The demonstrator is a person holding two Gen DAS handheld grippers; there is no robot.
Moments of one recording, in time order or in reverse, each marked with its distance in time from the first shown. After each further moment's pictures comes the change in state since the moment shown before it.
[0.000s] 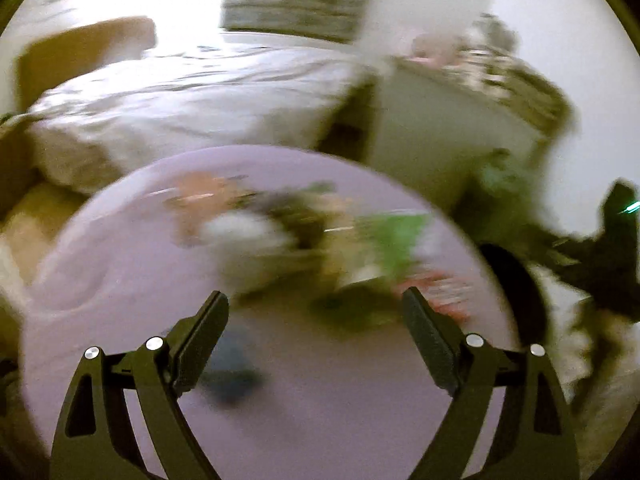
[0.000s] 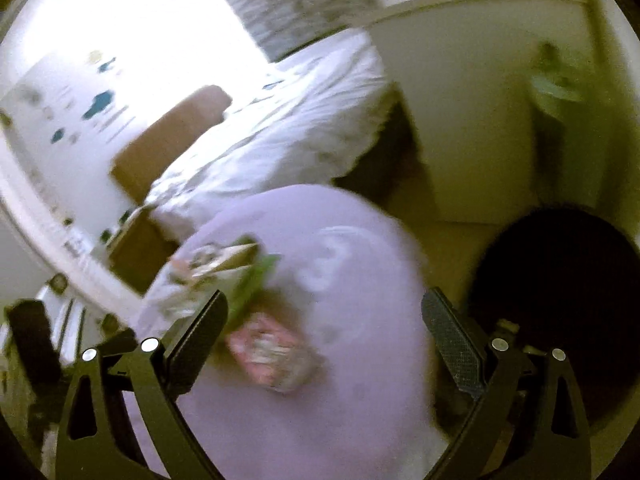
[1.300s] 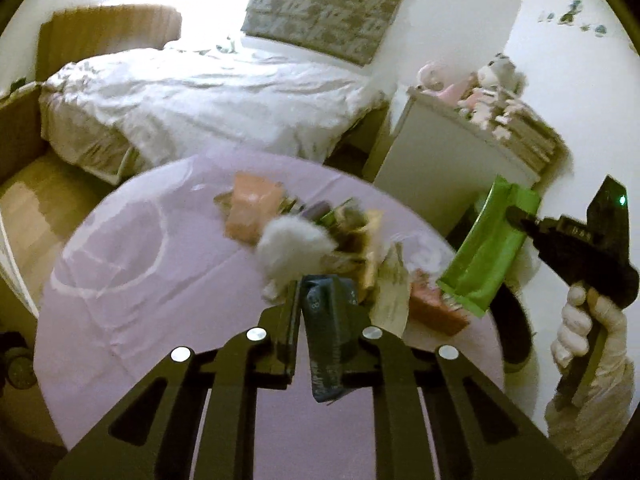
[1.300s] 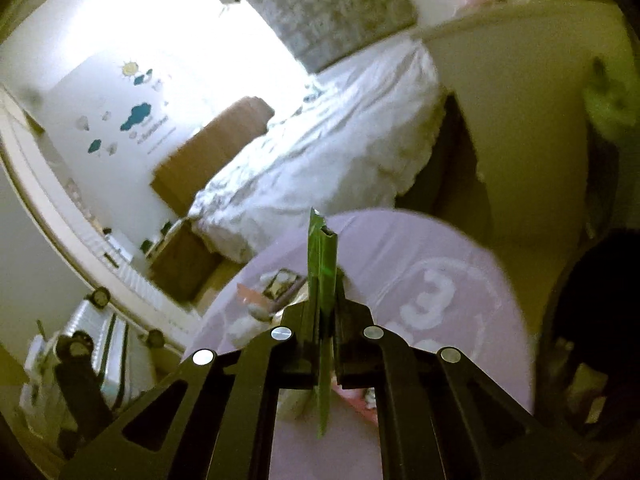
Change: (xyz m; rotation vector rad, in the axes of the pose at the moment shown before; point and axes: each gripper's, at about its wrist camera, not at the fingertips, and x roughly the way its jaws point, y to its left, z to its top) left arm -0.042 0.043 0.000 -0.094 -0.070 -0.119; right arm -0.024 0.052 0.028 0.003 -0.113 0.082
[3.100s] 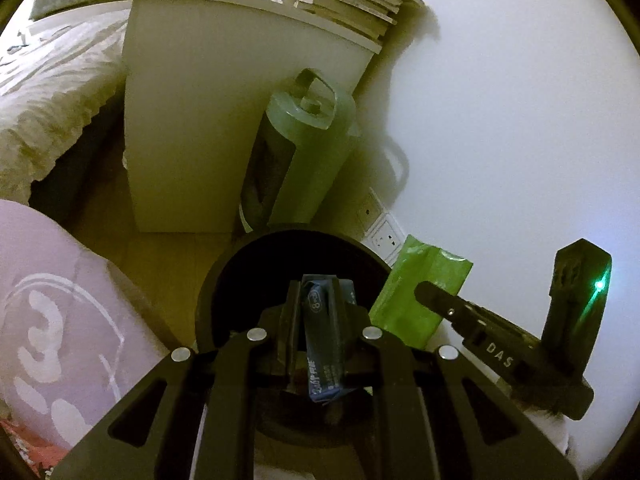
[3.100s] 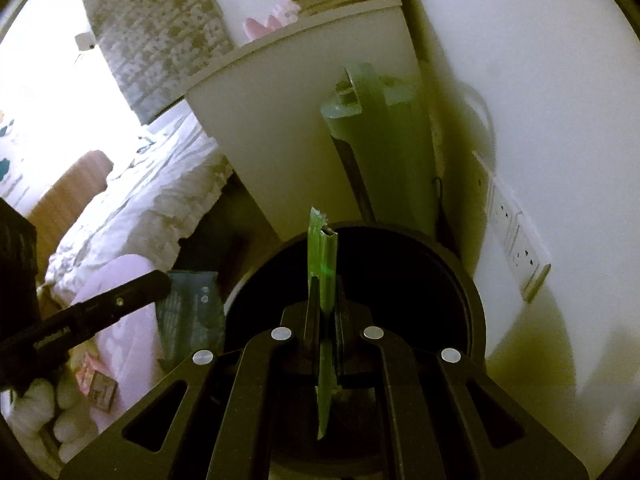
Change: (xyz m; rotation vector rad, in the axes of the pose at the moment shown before) left arm 0.215 -0.309 0.000 0.346 0.304 -0.504; right arm -0.094 -0.245 -0.042 0.189 -0.092 -0.549
